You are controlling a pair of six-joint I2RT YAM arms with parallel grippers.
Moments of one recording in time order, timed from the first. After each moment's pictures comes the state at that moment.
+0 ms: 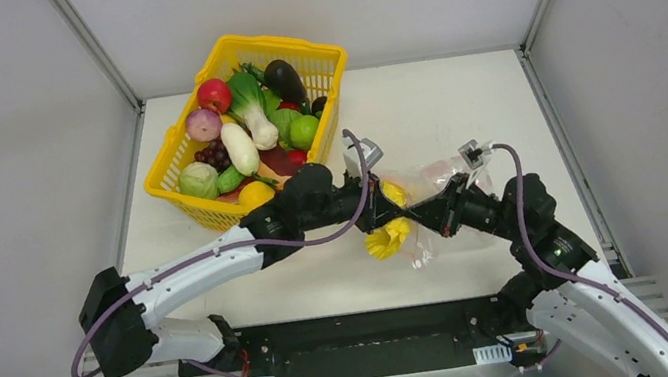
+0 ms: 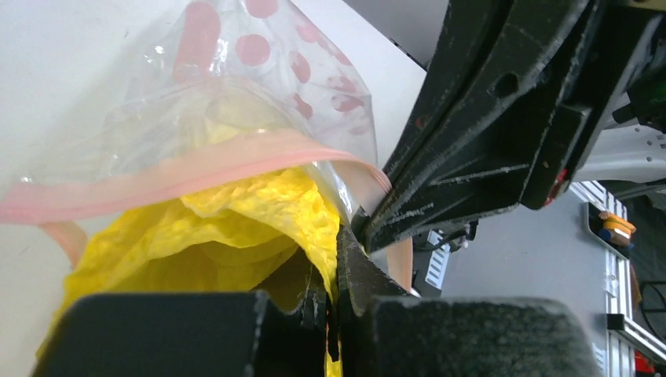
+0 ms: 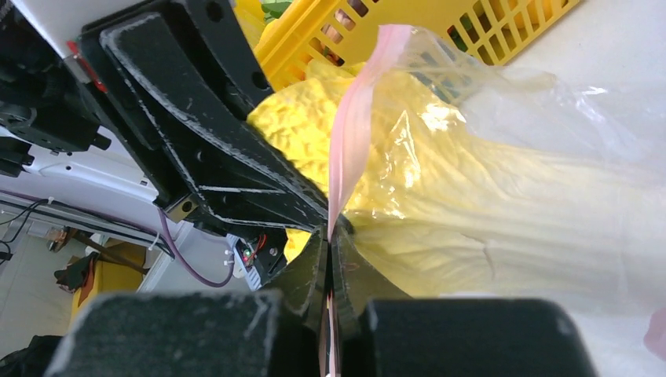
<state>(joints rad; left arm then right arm) -1.03 1.33 0.98 0.09 0.28 -0.45 0.57 0.47 0.53 -0.20 -0.41 0.66</state>
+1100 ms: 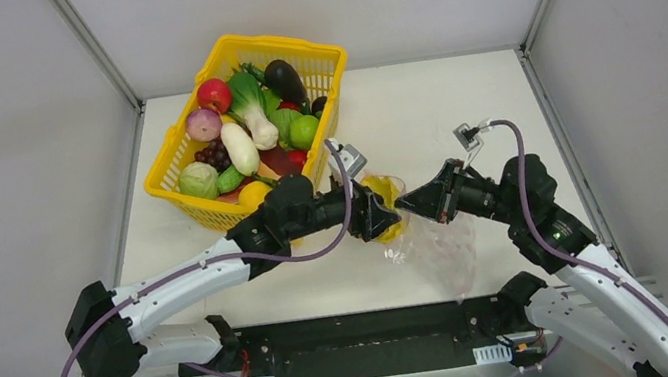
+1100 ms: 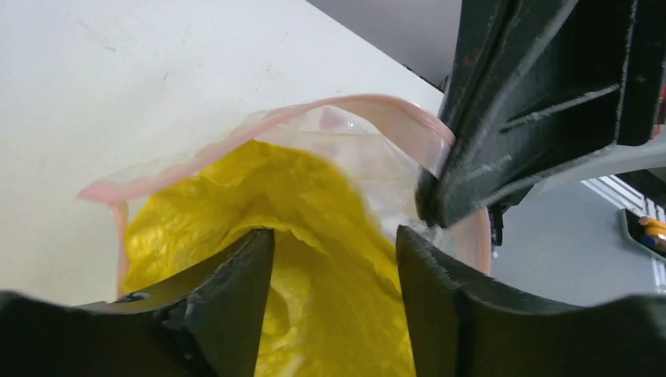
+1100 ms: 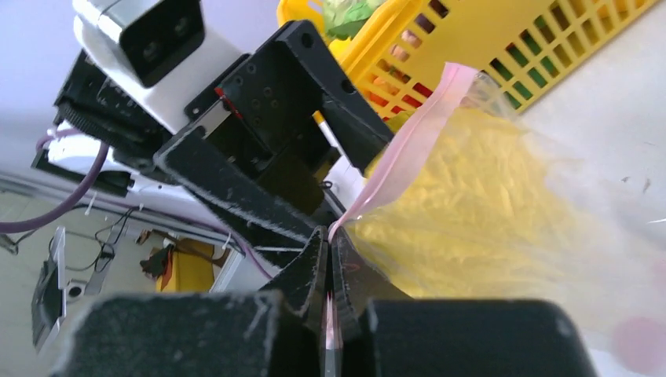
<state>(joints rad) -1.00 1.23 0.85 0.23 0.24 -0.36 0.57 0.60 0.68 -0.17 -0.53 0.82</state>
